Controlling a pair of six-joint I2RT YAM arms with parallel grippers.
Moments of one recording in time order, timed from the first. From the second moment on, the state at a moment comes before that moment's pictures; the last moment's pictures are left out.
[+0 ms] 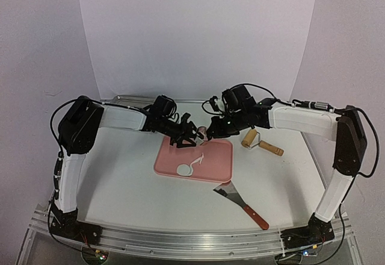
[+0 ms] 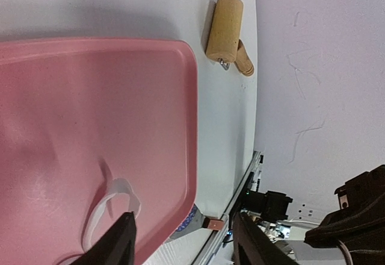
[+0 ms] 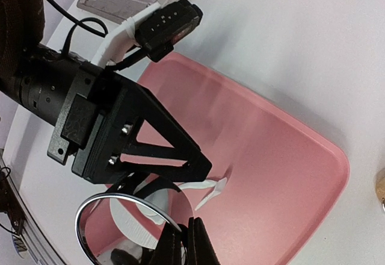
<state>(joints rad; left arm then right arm) -0.66 2.20 1.55 -0.06 0.79 -0.91 0.73 1.79 1.41 -0.42 -0.13 0.37</state>
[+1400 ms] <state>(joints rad) -0.57 1.86 1.31 -0.43 0.61 -0.59 0.92 2.26 1.90 -0.82 0.01 0.43</state>
